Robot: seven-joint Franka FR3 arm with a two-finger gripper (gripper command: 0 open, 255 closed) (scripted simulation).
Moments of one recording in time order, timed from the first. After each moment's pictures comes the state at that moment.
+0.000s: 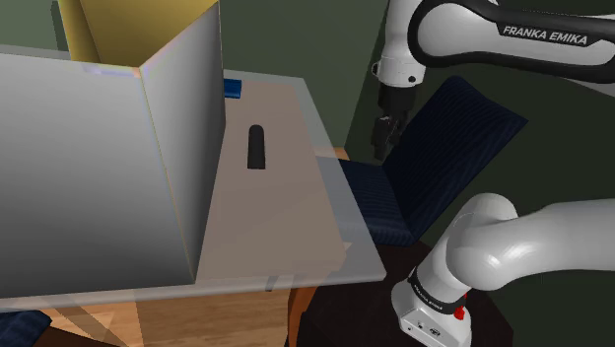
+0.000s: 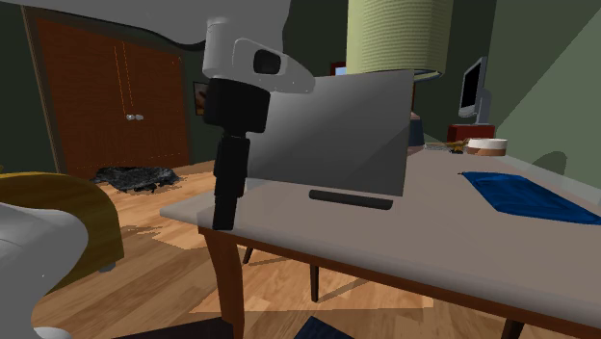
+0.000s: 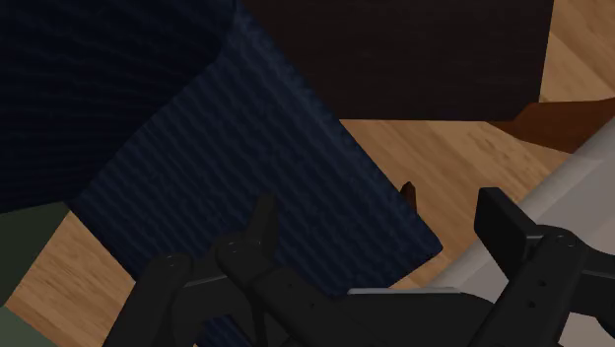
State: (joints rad) arm 0.01 -0.78 -0.02 -2.42 -0.06 1.45 -0.06
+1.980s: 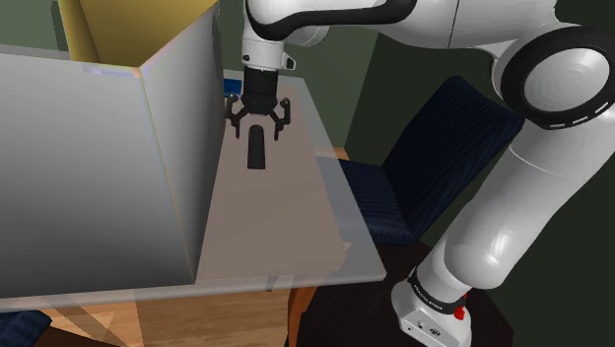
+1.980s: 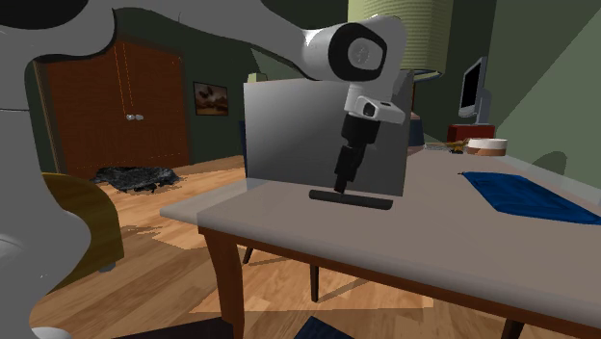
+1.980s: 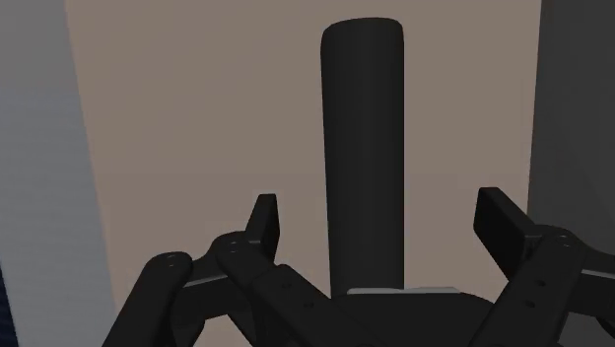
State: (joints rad) arm -0.02 0.05 0.25 -1.76 0.19 1.70 0.89
